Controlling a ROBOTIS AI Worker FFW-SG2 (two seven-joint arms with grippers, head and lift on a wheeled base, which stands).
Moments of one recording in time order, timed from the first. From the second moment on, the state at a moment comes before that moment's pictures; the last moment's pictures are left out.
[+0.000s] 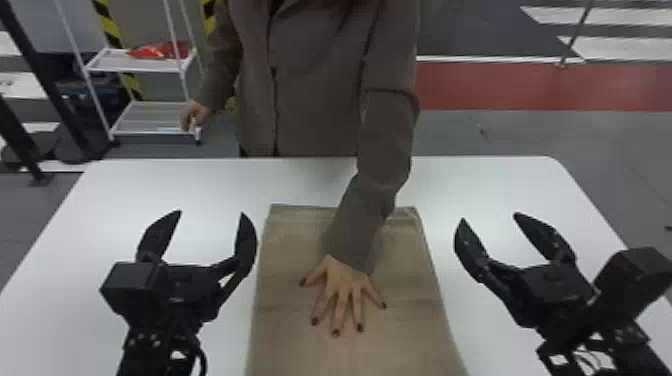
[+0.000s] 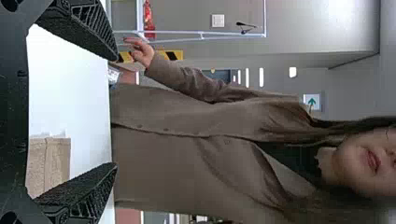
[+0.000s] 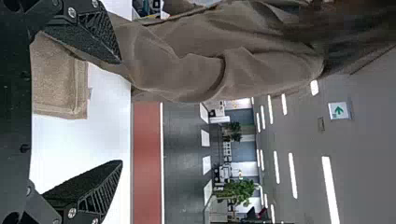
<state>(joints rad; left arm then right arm) 0.42 0.12 -0.12 -1.99 0.02 -0.05 0.14 0.46 -0.07 -0.08 -2.14 -0.16 0.17 0.23</state>
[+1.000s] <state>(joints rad) 0.18 0.12 -0.18 -1.75 0.08 0.01 -0.01 0.46 -0.07 -0.07 -2.13 -0.15 0.18 0.22</state>
